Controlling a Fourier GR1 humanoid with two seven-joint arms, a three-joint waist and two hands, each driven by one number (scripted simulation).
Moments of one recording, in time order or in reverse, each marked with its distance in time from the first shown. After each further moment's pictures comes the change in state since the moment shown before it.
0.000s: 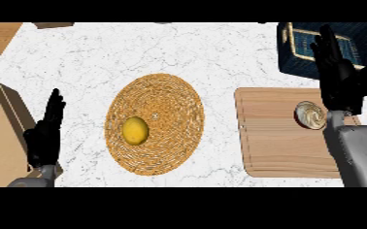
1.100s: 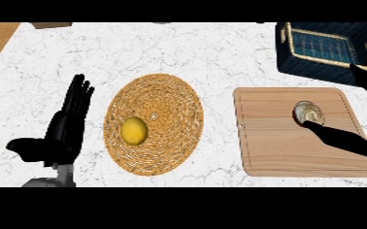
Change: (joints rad) left arm 0.002 -0.125 -0.051 -0.288 0.058 -0.105 0.072; right arm 0.364 -0.178 0.008 -0.406 0.426 -0.024 0.177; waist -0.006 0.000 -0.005
